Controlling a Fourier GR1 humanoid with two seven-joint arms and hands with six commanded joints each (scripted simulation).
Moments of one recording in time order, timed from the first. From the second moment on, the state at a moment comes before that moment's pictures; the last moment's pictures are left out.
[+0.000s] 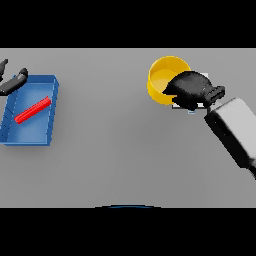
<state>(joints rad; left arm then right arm) -0.48 0.63 -0.07 -1.20 0.00 -0.08 0.46 -0.72 -0.54 0.48 -1.30 0.80 0.52 -0.08</state>
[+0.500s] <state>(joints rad) -0.45 0.63 -0.07 -1.24 -0.01 -0.06 0.52 -0.78 -0.55 0.42 -0.99 0.85 0.36 -0.12</state>
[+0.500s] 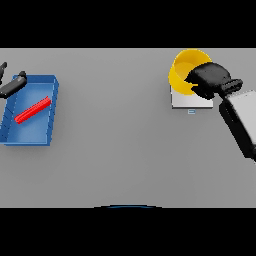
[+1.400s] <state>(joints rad) -0.46 0.63 -0.08 -1.23 -0.01 -0.08 0.53 -0.81 -0.49 0.37 -0.75 0.87 0.31 -0.16</state>
